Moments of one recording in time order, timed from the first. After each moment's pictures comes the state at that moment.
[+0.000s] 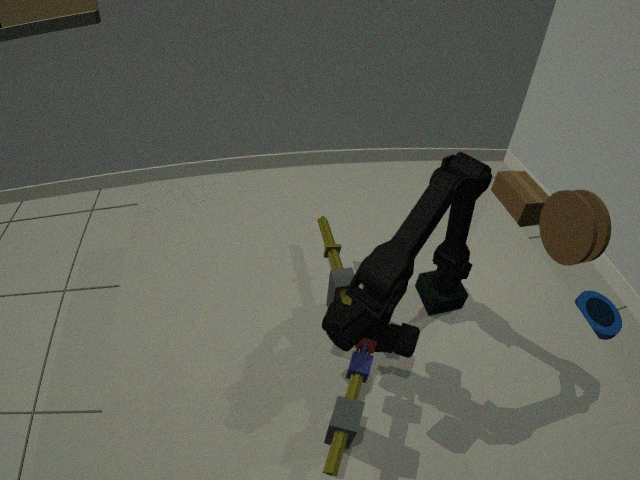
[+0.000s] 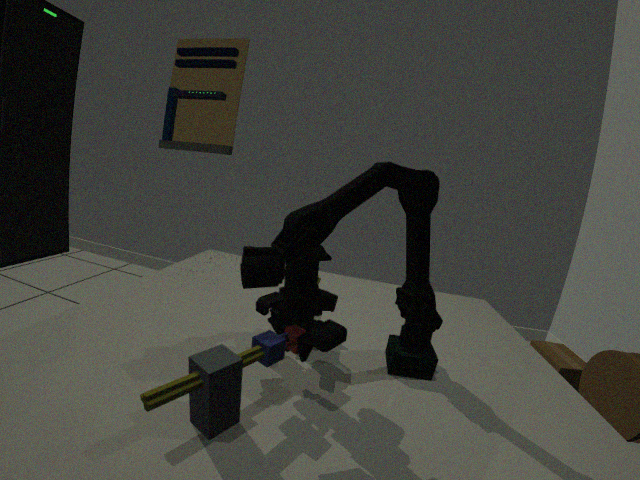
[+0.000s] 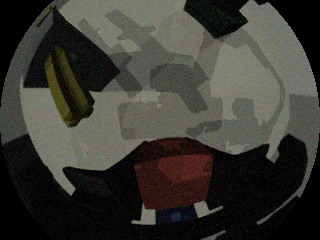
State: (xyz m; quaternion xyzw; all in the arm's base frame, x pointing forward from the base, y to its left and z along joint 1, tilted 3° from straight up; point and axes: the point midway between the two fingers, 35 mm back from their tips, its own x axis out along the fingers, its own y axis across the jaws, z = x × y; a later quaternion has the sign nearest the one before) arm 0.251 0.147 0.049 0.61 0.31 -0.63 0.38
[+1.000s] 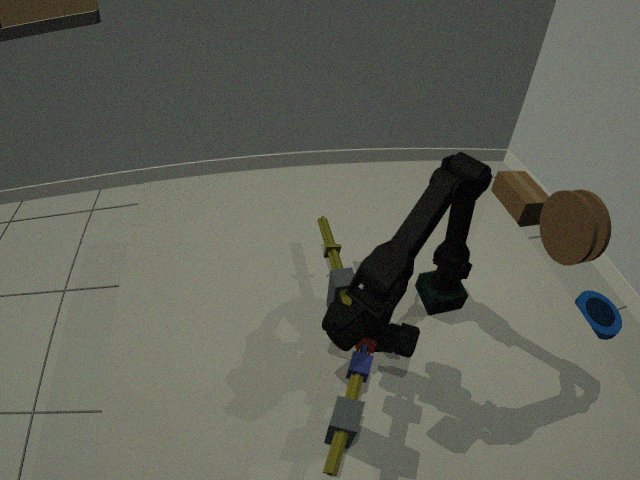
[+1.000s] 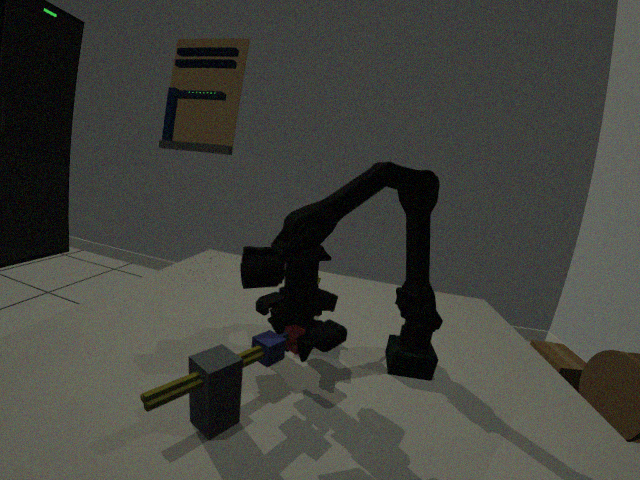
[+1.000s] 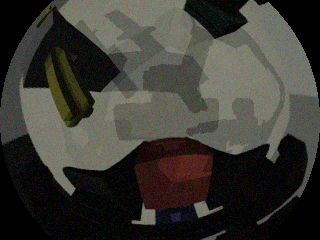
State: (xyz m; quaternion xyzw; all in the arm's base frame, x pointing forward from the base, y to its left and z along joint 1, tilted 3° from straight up) arm 0.251 0.147 0.049 0.61 0.31 -0.63 0.38
